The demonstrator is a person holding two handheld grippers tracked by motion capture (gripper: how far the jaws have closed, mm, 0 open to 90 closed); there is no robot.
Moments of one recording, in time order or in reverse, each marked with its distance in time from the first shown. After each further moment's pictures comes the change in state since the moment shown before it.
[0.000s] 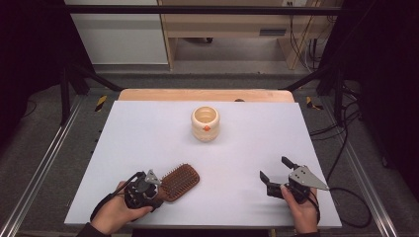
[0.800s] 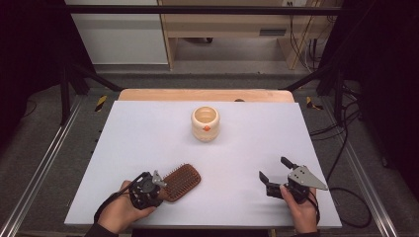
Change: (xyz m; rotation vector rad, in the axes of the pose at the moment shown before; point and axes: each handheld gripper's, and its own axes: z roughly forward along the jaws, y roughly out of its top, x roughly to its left) left arm -0.006 0.010 0.004 0.074 0.034 0.058; right arm 0.001 -0.001 0.001 0.004 0.004 -0.001
